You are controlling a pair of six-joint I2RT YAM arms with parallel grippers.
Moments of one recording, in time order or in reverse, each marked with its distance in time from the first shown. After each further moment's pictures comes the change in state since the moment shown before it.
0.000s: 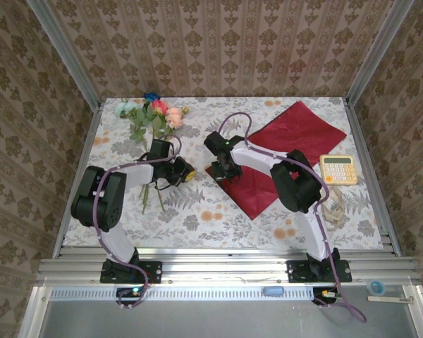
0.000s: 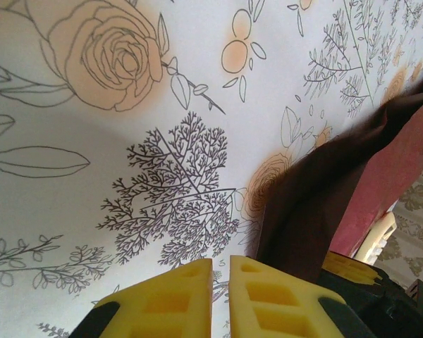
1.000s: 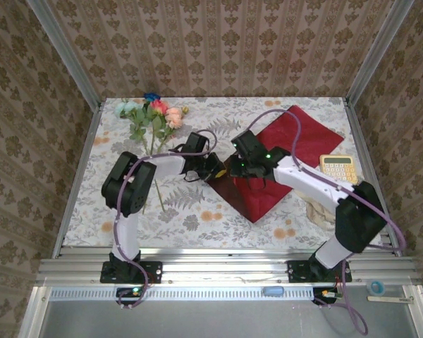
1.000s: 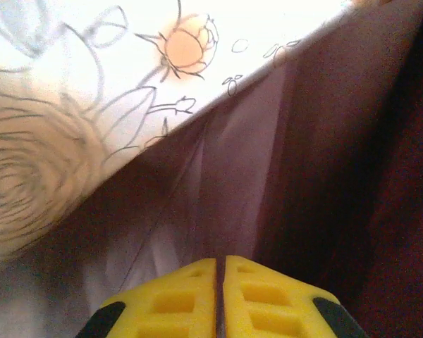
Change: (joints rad) left arm -0.241 0.284 0.333 -0.046 0.005 -0.033; right arm -0.012 -0.657 -0.487 0.264 -0.002 0.171
